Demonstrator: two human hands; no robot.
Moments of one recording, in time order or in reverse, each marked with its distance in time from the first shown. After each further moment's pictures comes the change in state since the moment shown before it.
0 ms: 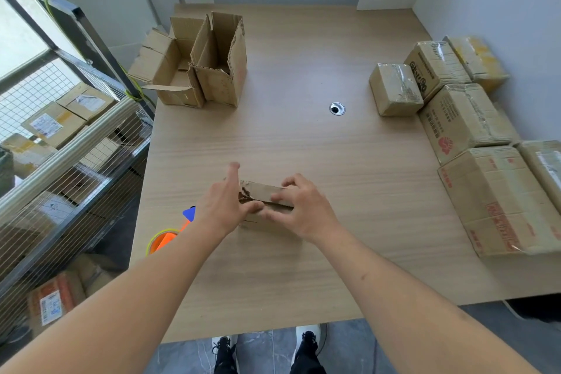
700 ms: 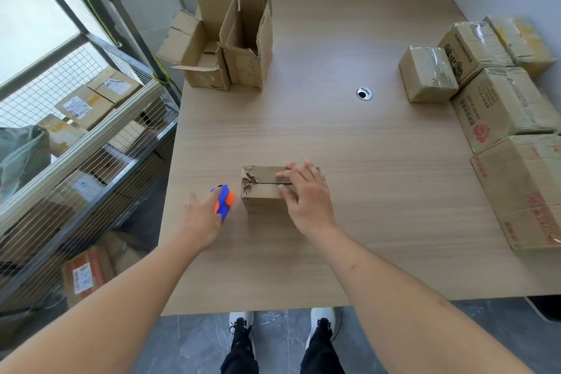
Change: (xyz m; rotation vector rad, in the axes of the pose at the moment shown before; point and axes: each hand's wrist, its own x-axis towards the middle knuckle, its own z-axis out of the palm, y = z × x) left_hand -0.065 -0.111 -0.004 0.212 -0.158 -0.308; right_hand -0.006 -0.025 0.063 0.108 0.120 0.045
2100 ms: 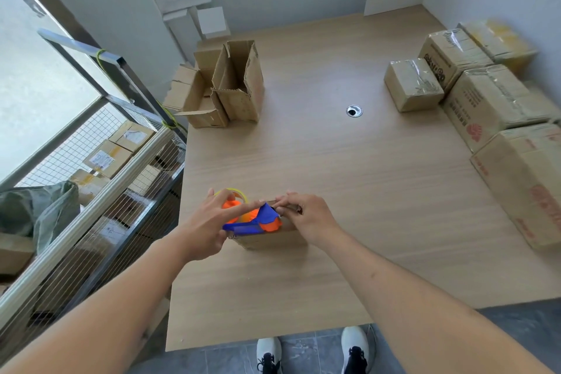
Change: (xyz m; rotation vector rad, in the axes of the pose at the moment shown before) left_hand -0.012 0.042 -0.085 0.183 0.054 0.782; right_hand 0.007 0.003 -0.028 0.475 -0.184 0.070
